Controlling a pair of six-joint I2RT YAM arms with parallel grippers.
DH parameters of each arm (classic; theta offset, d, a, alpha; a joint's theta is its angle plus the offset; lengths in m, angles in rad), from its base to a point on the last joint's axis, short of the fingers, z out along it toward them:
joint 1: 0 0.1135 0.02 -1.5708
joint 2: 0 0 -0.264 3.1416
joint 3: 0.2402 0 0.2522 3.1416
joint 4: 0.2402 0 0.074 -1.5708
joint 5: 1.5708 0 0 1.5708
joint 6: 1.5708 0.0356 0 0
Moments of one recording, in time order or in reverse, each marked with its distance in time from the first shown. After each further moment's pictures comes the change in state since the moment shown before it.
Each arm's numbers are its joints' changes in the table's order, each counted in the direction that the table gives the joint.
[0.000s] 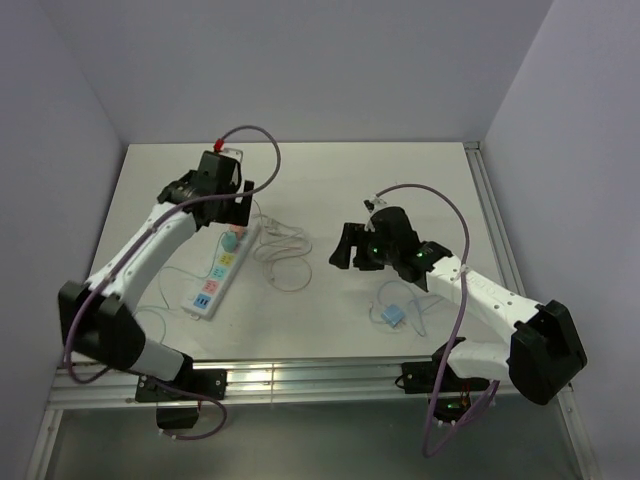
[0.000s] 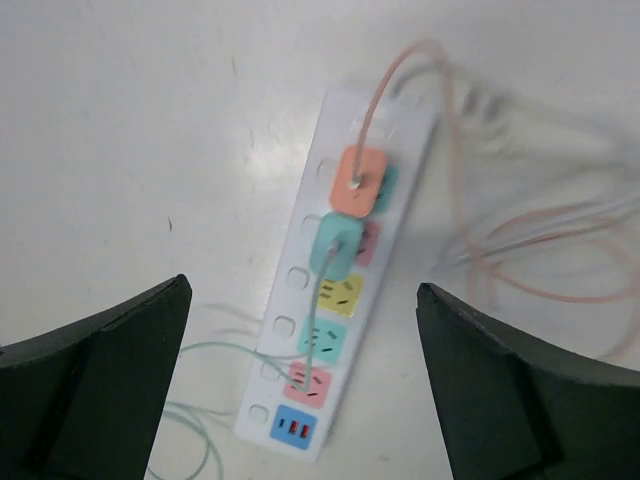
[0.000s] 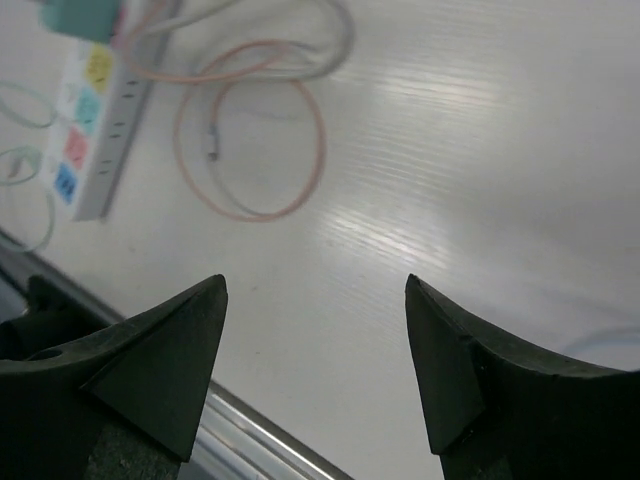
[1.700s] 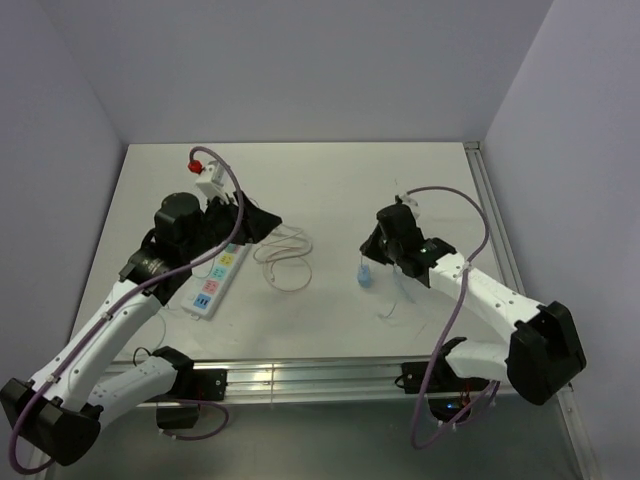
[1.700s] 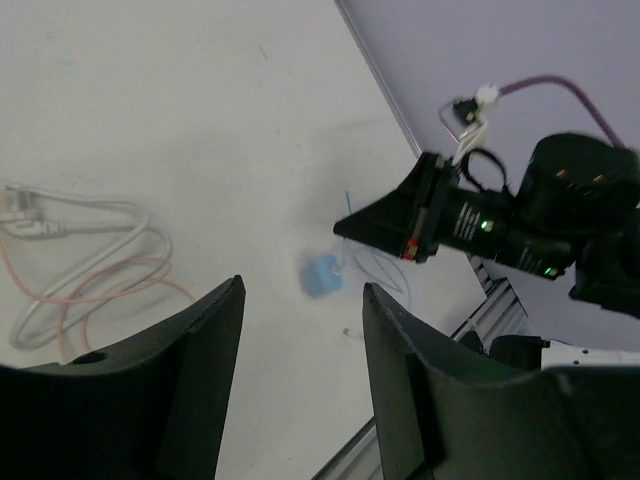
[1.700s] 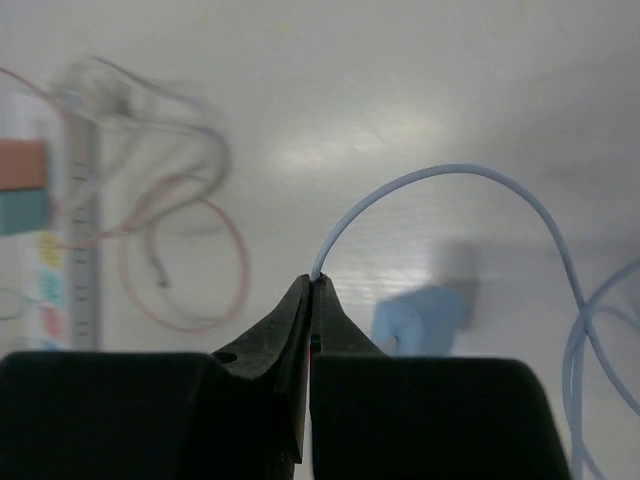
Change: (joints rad) left arm -0.108 -0.538 -0.342 -0.517 0.568 -0.476; right arm -0.047 0.015 -0.023 0.111 0.351 0.240
